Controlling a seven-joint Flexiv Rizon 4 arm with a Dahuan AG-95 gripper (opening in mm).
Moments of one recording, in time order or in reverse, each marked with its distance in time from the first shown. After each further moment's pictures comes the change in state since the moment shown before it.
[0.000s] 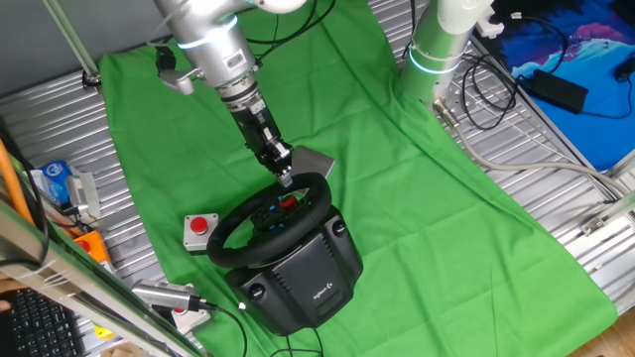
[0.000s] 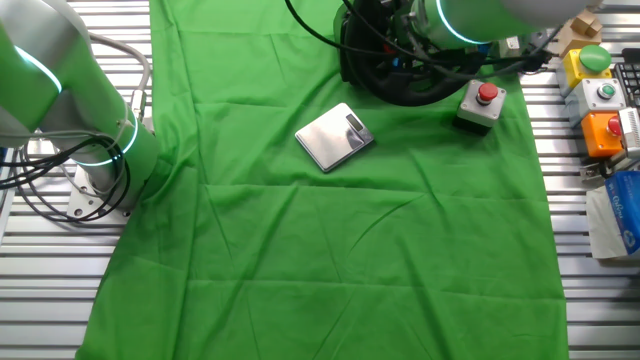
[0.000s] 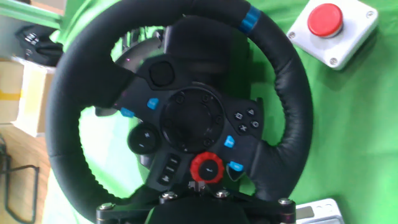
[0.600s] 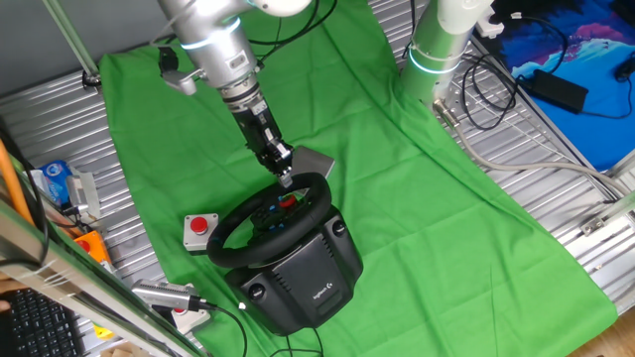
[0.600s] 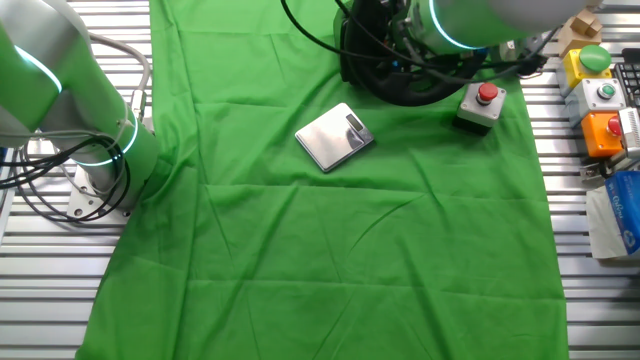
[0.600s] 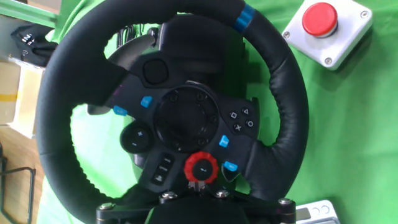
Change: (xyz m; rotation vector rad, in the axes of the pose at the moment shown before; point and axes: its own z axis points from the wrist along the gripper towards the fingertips) arm 0.004 -0.007 0.007 -0.007 -0.017 -0.004
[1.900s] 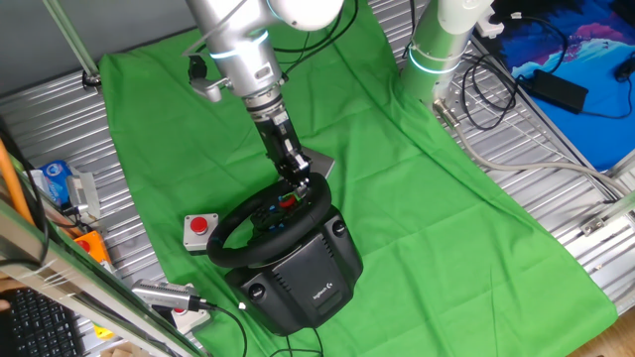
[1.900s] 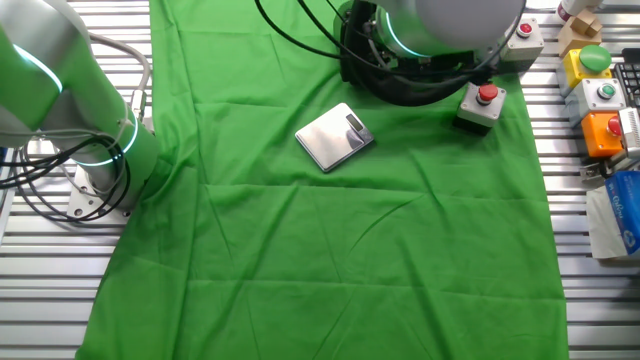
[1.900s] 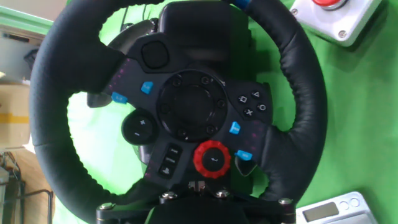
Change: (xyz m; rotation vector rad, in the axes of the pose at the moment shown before) arm 0.011 0.022 0.035 -0.037 -0.053 0.077
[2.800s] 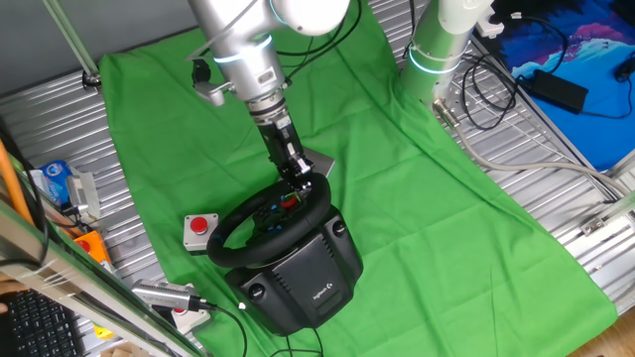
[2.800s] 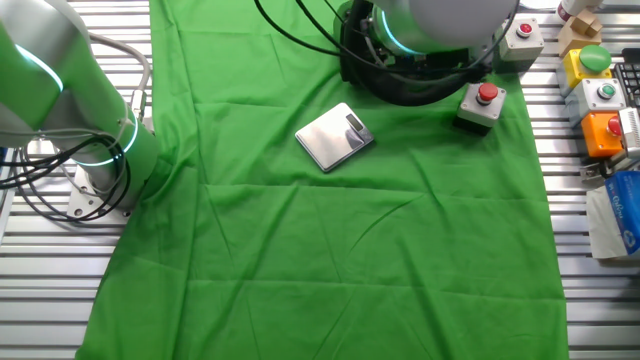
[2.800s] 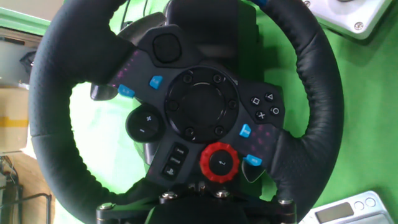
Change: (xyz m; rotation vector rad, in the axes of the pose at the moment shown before) arm 0.002 0.003 0.005 -0.023 -0.009 -0.013
